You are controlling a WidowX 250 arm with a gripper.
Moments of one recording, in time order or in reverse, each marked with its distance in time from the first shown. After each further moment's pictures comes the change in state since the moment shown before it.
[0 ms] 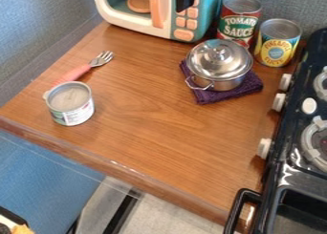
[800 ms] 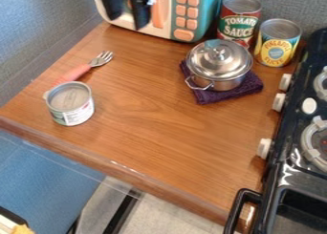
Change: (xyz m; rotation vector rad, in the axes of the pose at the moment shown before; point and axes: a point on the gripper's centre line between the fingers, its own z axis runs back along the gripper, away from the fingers) arm -0.063 0.052 -0.021 -0.103 0.042 0.119
